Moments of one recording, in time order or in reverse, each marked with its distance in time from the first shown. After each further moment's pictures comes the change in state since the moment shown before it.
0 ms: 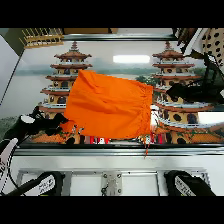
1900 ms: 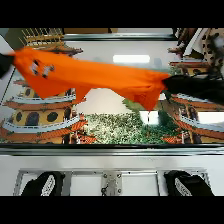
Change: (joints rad) left arm 0.055 0.485 0.738 -0.028 -0.142 0.093; right arm 0.154 0.160 0.134 0.135 -0.054 -0.072
